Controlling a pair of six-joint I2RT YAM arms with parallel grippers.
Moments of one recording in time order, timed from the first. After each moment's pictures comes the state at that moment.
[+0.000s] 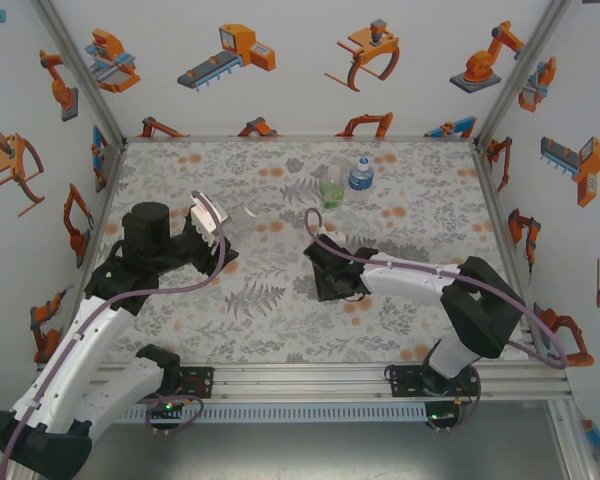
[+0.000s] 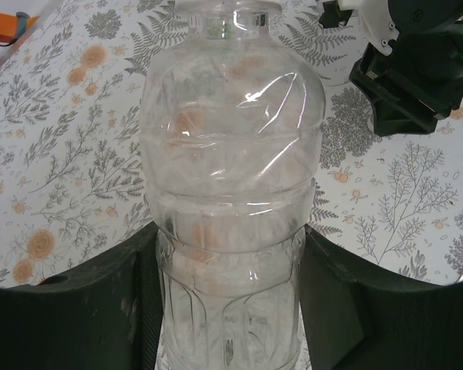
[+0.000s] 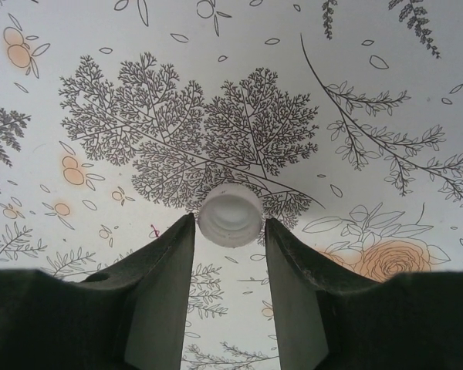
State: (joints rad) left arm -0.44 0.84 0.91 -0.54 0.39 0.38; right arm 0.90 1.59 0.89 -0.47 0.17 0.64
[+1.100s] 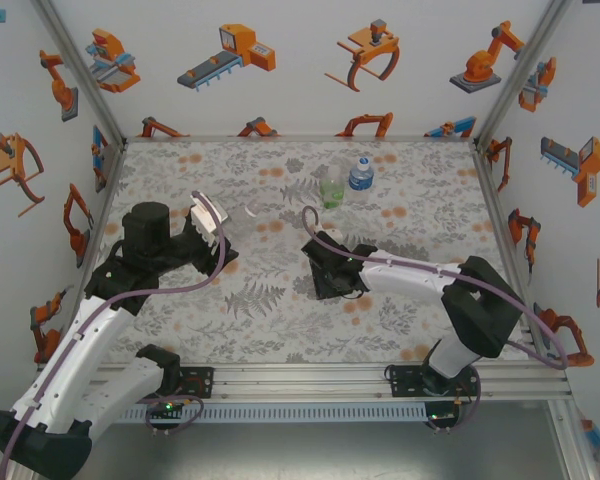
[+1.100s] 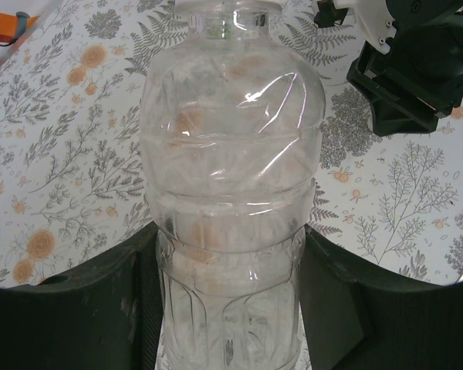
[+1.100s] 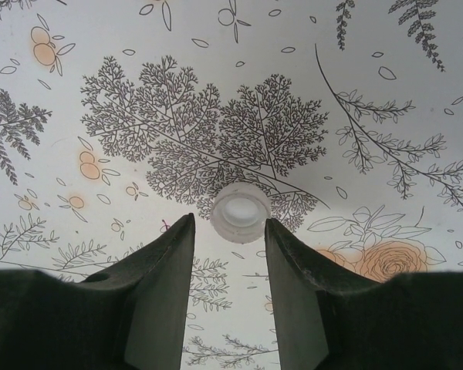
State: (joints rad) left arm -0.44 0.84 0.91 -0.54 0.39 0.38; right arm 0.90 1.59 0.93 -0.50 0.15 0.61
